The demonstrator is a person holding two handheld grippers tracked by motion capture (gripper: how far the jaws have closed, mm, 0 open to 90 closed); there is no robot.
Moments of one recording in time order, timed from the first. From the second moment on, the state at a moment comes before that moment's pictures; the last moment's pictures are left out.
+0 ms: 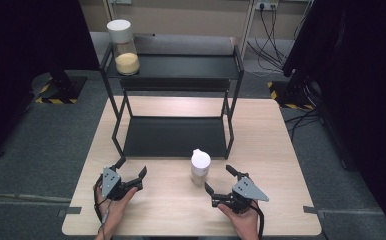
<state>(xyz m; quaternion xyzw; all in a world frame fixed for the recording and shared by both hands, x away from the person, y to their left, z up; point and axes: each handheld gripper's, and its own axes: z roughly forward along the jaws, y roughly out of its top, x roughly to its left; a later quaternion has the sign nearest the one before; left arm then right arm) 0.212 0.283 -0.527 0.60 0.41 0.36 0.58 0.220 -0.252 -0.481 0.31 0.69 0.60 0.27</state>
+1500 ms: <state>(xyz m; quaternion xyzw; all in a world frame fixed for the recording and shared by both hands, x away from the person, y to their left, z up) 0.213 0.283 -0.527 0.60 0.41 0.36 0.58 0.257 -0.217 -0.475 0.31 0.69 0.60 0.27</state>
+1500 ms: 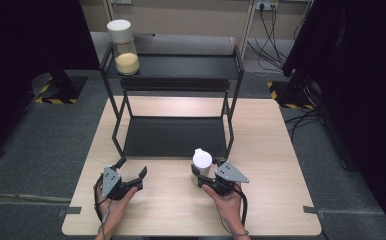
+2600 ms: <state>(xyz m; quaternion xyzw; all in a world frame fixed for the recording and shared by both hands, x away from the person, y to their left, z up) 0.213 0.282 -0.527 0.60 0.41 0.36 0.58 0.256 -0.230 -0.403 0.30 0.63 0.64 0.32</state>
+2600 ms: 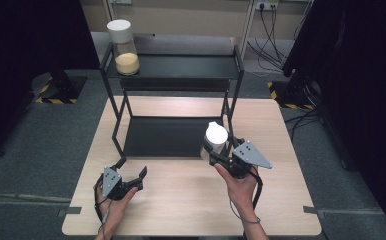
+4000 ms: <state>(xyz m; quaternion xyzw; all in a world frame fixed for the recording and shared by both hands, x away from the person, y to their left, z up) 0.213 0.282 -0.526 0.61 0.41 0.36 0.58 0.278 -0.222 -0.342 0.29 0.60 0.66 0.35</state>
